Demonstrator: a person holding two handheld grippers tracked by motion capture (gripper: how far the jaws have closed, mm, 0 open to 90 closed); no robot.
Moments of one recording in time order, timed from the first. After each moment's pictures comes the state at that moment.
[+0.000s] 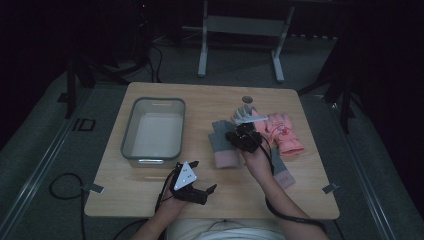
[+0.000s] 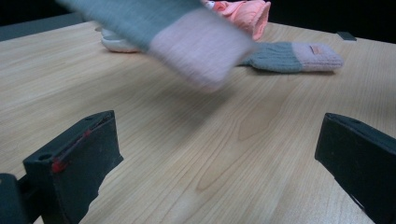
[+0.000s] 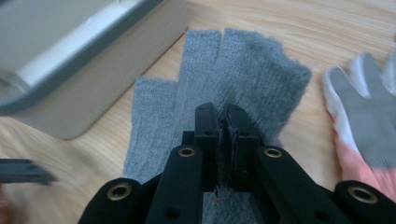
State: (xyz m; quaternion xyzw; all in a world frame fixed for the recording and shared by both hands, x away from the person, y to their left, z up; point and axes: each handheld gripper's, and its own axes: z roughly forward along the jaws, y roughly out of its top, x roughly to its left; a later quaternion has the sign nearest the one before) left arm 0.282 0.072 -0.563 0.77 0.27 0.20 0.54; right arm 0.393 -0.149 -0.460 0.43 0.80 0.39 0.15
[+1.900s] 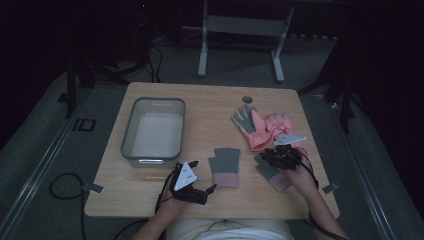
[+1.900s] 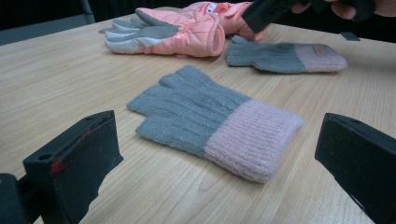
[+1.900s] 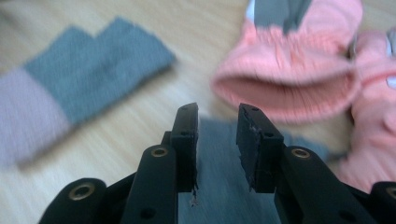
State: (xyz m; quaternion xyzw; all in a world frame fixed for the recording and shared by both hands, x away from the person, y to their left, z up) left arm 0.280 0.072 -0.563 0.77 0.28 0.21 0.54; right arm 0.375 -0.283 -0.508 0.36 0.85 0.34 0.16
